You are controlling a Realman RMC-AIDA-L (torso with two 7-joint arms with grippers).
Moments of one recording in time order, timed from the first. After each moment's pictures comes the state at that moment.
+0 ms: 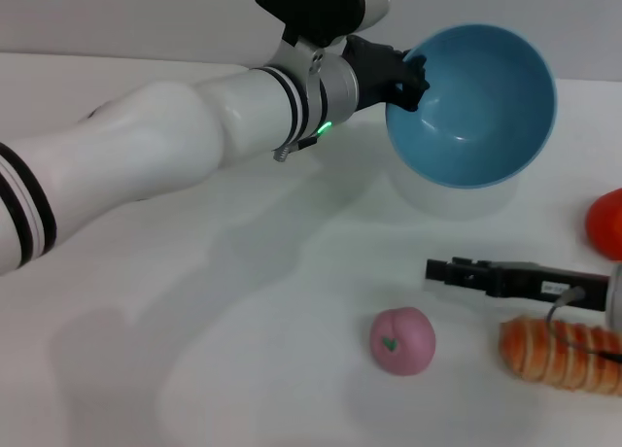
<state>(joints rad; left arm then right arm) -0.73 -2.07 2.07 0.83 1.78 0.09 -2.30 0.60 2.07 -0.48 -0.26 -2.22 -1.26 1.70</state>
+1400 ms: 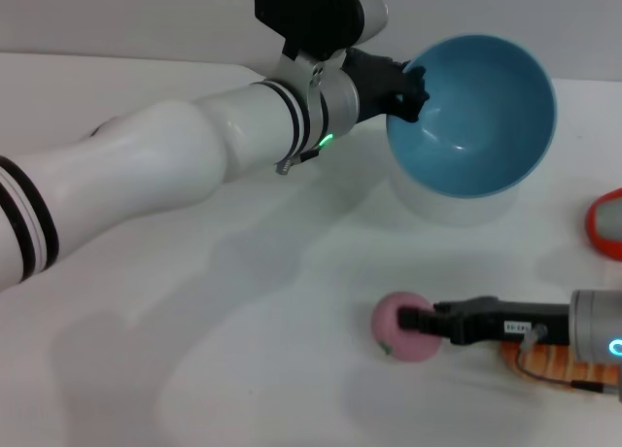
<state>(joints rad) -0.72 -2.08 2.10 0.83 1.78 0.07 -2.33 0.64 2.08 -0.68 -0.16 -2.16 -1.23 1.65</state>
